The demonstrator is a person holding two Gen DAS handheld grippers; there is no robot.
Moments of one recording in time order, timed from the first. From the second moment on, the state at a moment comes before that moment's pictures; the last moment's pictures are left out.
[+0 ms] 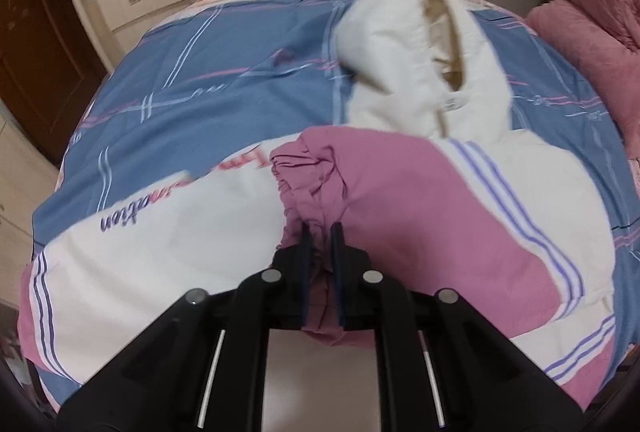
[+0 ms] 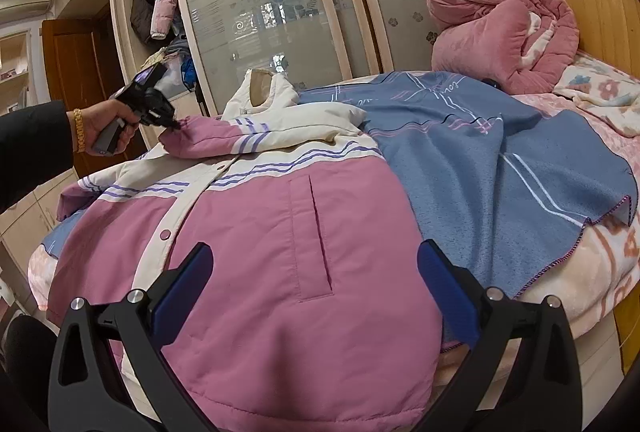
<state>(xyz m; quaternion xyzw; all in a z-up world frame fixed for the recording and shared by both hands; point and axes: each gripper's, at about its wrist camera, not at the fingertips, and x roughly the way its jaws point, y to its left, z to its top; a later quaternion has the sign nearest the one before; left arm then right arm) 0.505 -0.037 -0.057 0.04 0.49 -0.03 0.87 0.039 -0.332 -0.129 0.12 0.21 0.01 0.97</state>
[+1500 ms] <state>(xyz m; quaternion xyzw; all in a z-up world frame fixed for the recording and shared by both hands) 0.018 0.074 -0.078 0.07 0.12 0.03 0.99 0.000 -0.286 -0.081 -0.08 0.12 0.00 0.99</state>
